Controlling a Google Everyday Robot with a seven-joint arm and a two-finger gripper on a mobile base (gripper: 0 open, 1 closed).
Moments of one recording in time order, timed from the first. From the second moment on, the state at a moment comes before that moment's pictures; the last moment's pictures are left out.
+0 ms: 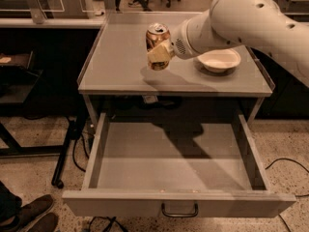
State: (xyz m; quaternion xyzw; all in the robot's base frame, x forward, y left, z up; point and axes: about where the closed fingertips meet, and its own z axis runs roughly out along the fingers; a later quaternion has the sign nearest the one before) arm 0.669 -0.031 0.925 -0.37 0.81 0.13 0.44
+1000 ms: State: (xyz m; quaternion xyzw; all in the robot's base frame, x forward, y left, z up) arm 0.563 -0.051 0.923 -0.36 0.84 0.13 0.38
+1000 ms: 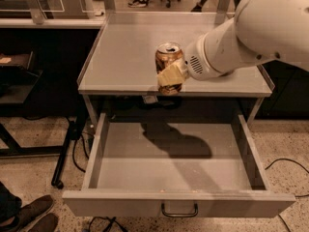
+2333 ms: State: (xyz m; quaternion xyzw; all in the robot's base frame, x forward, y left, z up) arm 0.450 -0.040 0.849 -0.30 0.88 0.19 0.30
